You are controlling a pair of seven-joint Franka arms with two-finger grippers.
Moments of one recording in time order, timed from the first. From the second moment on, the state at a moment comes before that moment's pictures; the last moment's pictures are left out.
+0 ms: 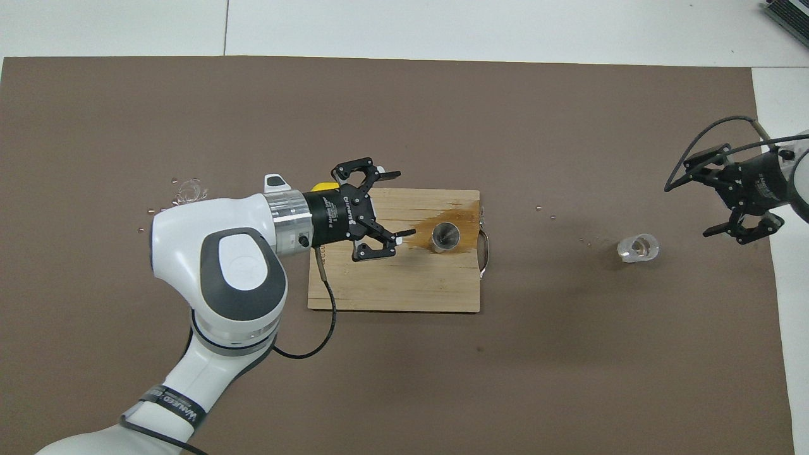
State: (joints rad) left arm -0.72 0.13 0.23 -2.02 -1.45 2.39 -1.14; right arm -0.21 0.22 0.00 -1.71 0.23 1.75 0.74
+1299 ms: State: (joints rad) left arm -0.31 0.06 0.34 -1.80 -0.38 2.14 -0.78; right arm -0.27 0.23 0.00 -1.79 0.31 1.82 0.82
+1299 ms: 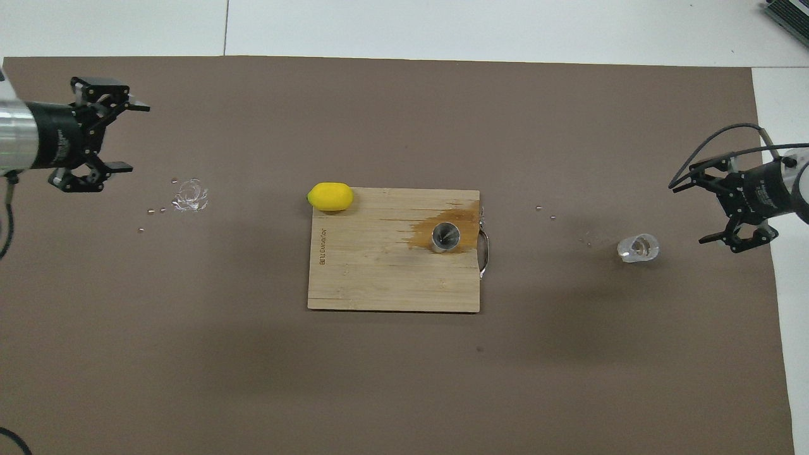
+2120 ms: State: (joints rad) left arm 0.01 0.03 0.12 -1.68 -0.19 1.84 -0.13; right arm -0.36 0.31 0.00 -1.96 0.54 1.93 0.82
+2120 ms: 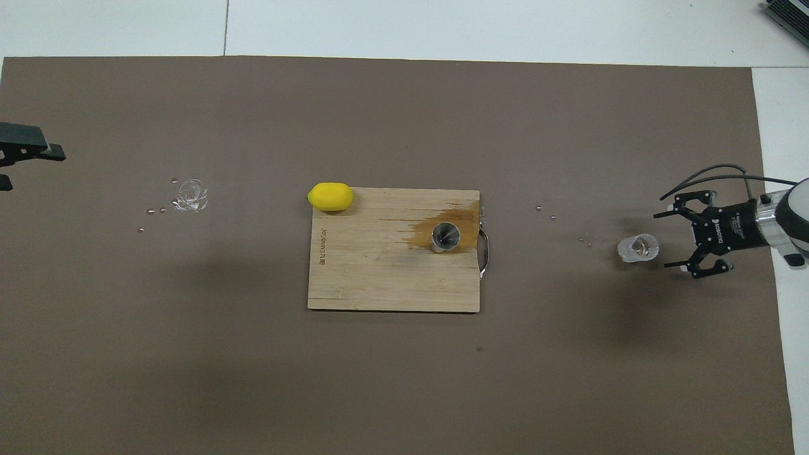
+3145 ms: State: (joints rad) left arm 0.03 -0.04 -0.06 -1.54 -0.03 1.43 0.07; right arm -0.39 0.34 0.00 -2.04 0.68 1.95 0.74
